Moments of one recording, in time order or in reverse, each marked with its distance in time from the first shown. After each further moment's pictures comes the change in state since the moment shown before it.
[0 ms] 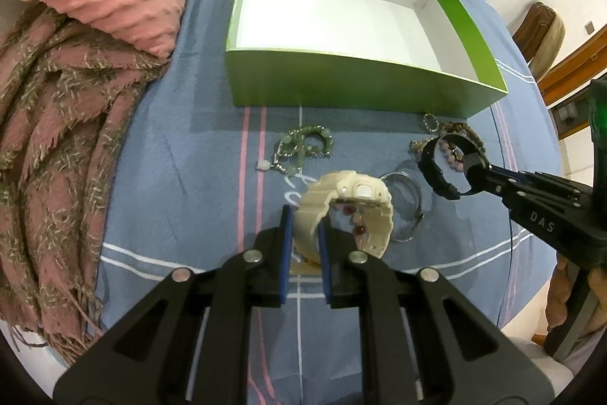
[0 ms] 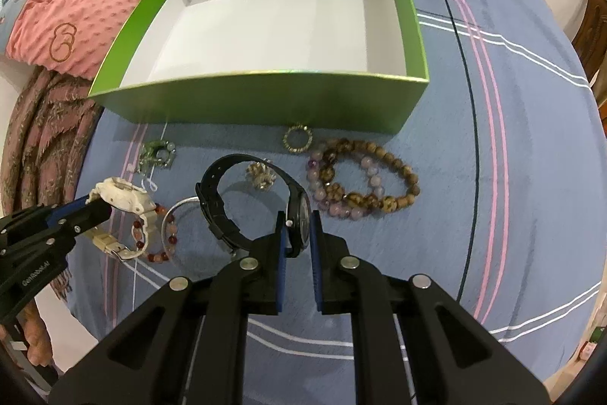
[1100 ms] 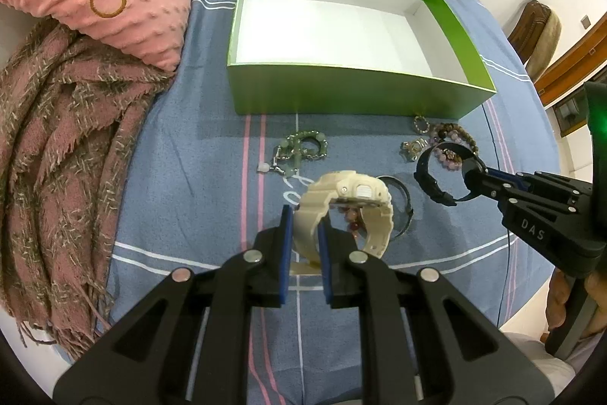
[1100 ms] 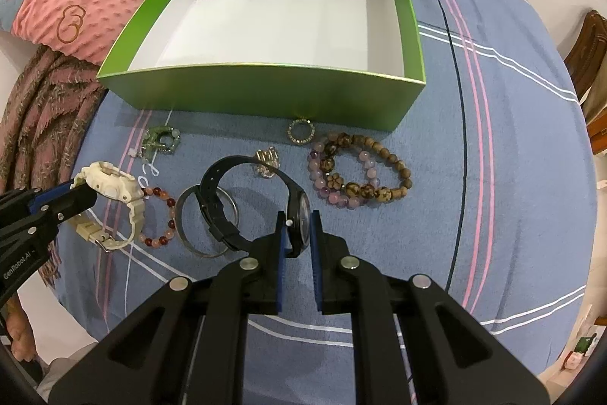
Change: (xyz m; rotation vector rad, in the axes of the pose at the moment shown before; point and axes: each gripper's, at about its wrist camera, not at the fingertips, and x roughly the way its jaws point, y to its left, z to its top) left arm -0.014 -0.007 0.000 0.027 -0.042 0.019; right arm -0.013 0.005 -0.016 -0.047 -0.018 -0.054
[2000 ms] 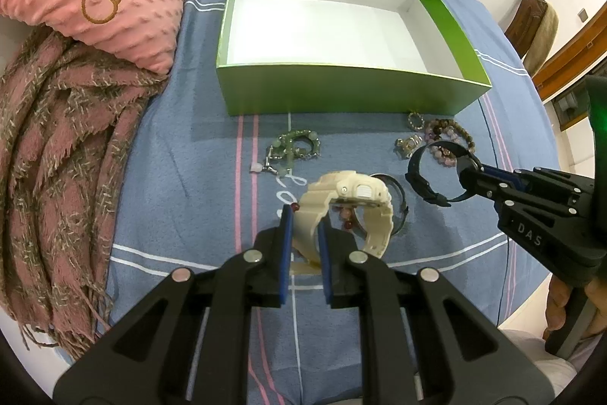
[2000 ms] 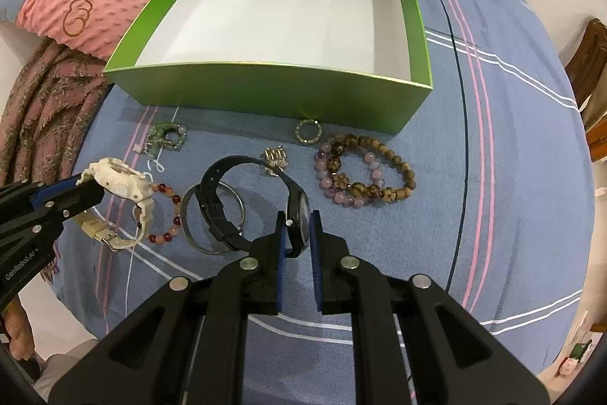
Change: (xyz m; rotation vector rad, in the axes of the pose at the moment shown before) left arm 0.001 -0.004 0.000 0.021 0.006 0.001; right arm -0.003 0.005 -0.001 -0.027 -0.009 -0.003
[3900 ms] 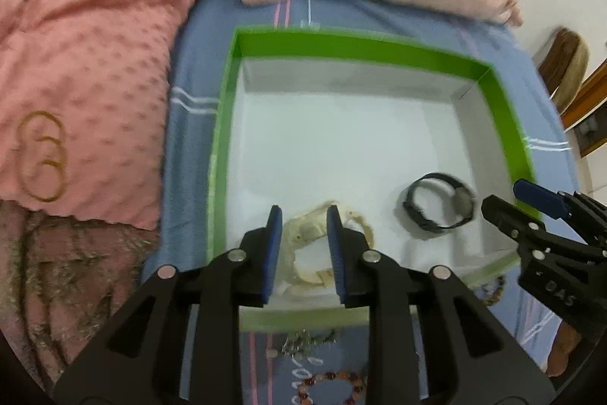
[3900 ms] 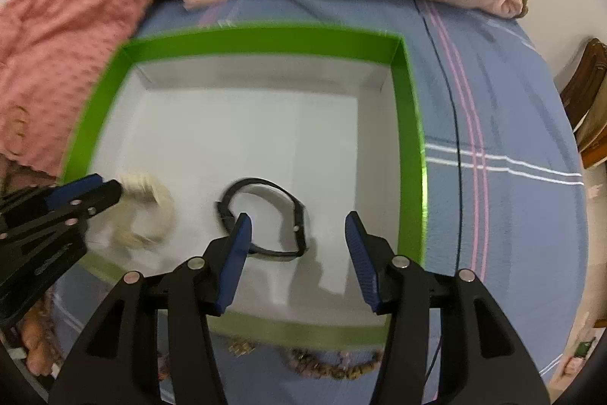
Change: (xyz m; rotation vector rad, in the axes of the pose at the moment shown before) left arm 0.039 0.001 0.140 -0.034 -0.084 0.077; right arm 0.012 -0.021 0.126 0.028 -0.121 -0.004
